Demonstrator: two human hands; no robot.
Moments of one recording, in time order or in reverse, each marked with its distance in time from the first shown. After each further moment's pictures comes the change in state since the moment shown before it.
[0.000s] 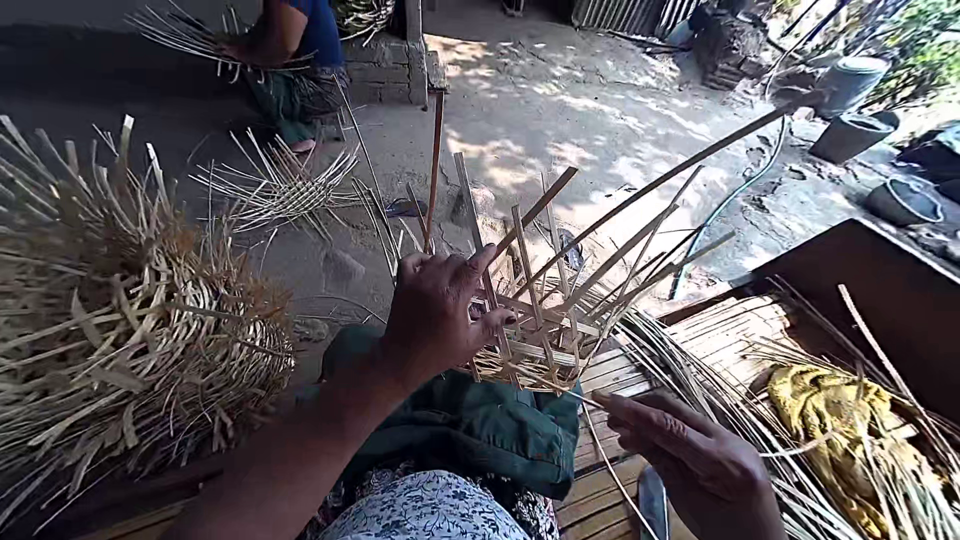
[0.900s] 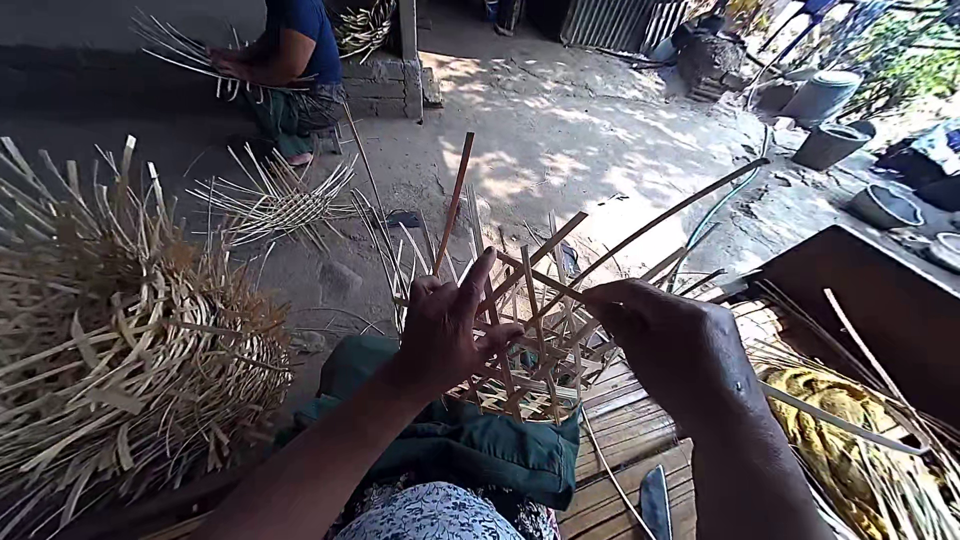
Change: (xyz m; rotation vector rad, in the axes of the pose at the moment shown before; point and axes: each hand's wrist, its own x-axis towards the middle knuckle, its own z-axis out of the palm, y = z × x) left_hand -0.008 0.002 0.020 -0.066 0.170 0.034; right_hand 0.113 -0.023 -0.007 -0.468 0.037 0.213
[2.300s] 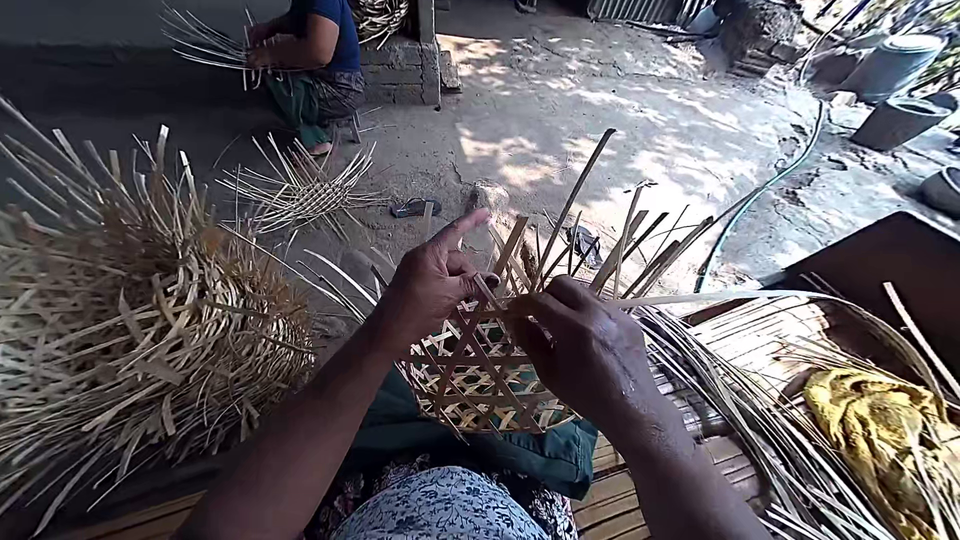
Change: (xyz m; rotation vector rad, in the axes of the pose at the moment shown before) left_hand 0.035 -0.018 -0.053 -0.663 -0.386 -0.614; right_hand -0.004 -0.039 0.066 0.002 0.032 -0.334
